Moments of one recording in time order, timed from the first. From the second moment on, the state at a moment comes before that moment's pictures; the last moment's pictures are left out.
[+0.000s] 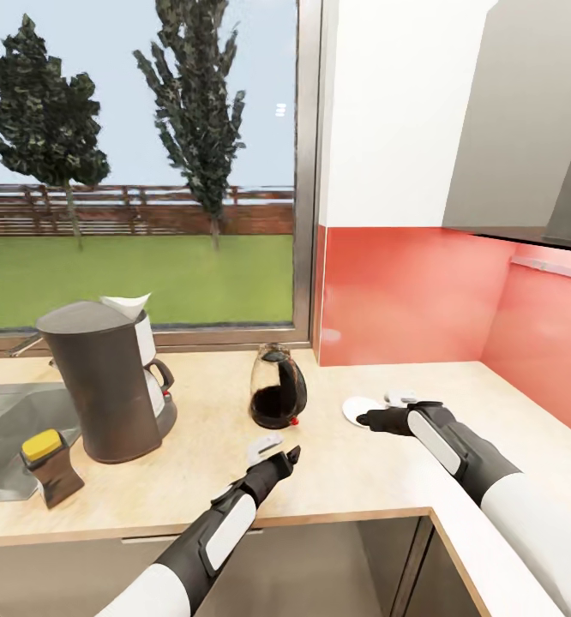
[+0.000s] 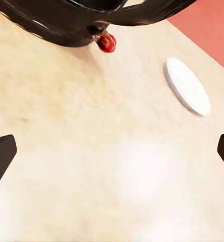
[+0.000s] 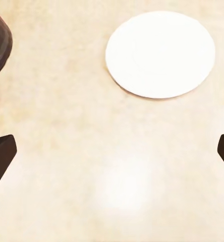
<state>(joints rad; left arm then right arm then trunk) -0.57 -0.17 -0.43 -0.67 0.81 0.05 0.04 -0.83 -0.27 0.54 -0.83 -0.77 0.67 -0.11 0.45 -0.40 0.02</state>
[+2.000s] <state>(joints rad) -0.57 -0.17 -0.43 -0.67 0.81 0.05 0.04 -0.83 -0.27 0.54 -0.83 -0.77 0.67 -0.12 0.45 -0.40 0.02</state>
